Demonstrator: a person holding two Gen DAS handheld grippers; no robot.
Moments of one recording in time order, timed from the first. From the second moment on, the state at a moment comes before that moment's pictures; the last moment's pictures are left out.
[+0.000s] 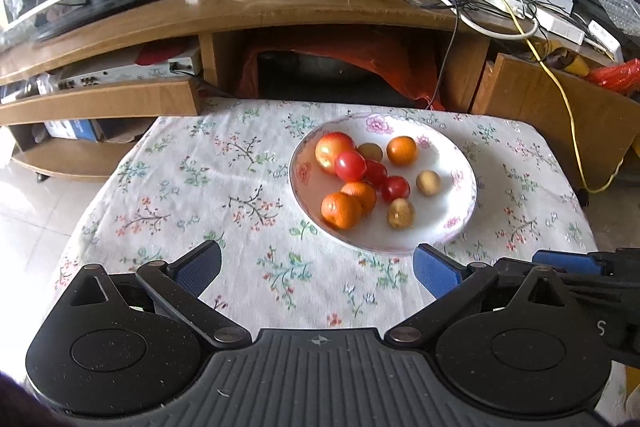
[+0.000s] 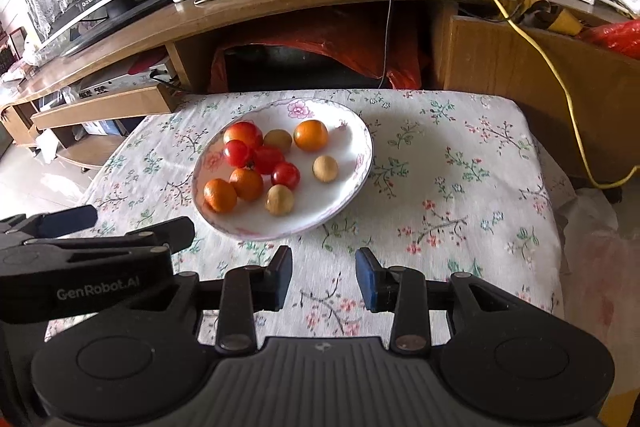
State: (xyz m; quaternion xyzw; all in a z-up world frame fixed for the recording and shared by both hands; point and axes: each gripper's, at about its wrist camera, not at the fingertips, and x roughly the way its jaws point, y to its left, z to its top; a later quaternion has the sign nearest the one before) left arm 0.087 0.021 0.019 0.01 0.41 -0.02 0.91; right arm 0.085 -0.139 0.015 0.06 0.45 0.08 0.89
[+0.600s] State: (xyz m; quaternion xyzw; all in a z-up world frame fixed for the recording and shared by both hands) left arm 0.039 0.017 0.013 0.04 0.42 -0.03 0.91; right arm 0.026 -0.143 0.021 0.07 0.44 0.09 0.89
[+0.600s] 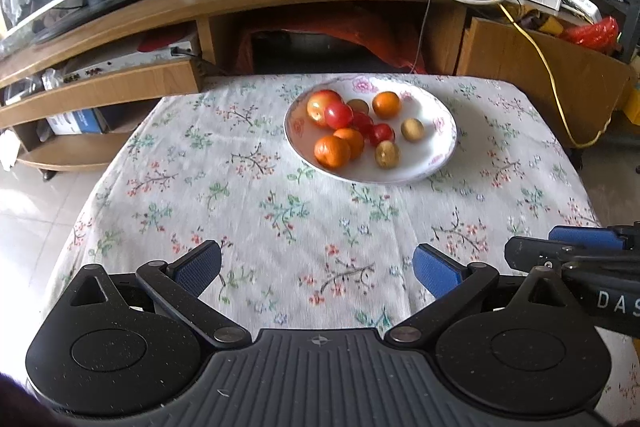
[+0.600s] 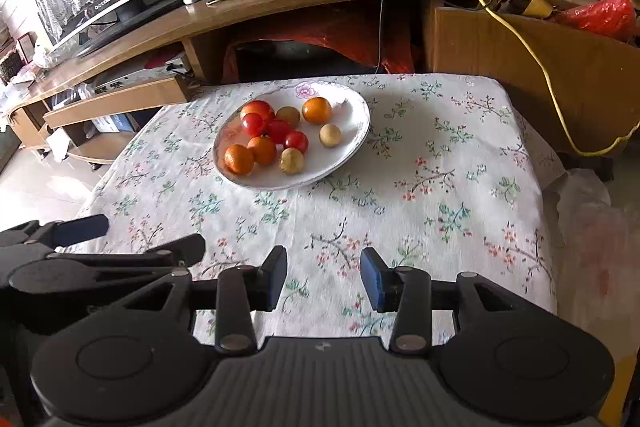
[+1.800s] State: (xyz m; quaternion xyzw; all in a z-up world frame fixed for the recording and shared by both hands) left arm -0.016 0.024 0.013 0.05 0.42 -0.02 0.90; right arm -0.037 -0.126 0.016 0.05 0.45 0.10 0.89
